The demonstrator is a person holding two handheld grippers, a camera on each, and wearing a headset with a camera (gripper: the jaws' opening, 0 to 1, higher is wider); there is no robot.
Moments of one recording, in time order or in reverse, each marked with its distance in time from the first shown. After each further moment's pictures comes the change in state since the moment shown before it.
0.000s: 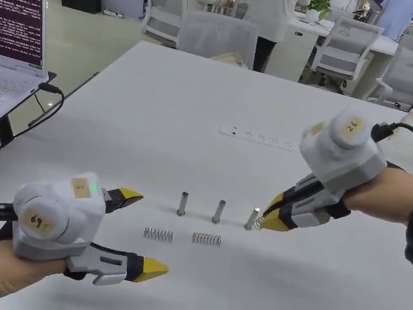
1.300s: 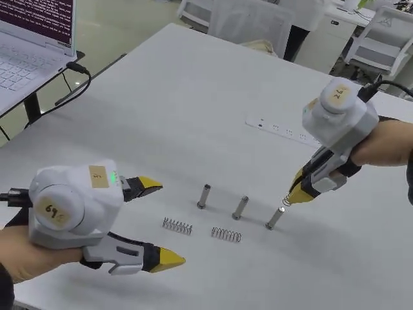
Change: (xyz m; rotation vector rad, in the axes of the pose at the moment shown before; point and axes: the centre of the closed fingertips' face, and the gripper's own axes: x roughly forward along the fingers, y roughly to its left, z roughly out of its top) left arm 0.000 0.004 0.002 -0.018 -0.015 0.011; right arm 0.029 -0.064 -0.008 -0.113 0.276 0.083
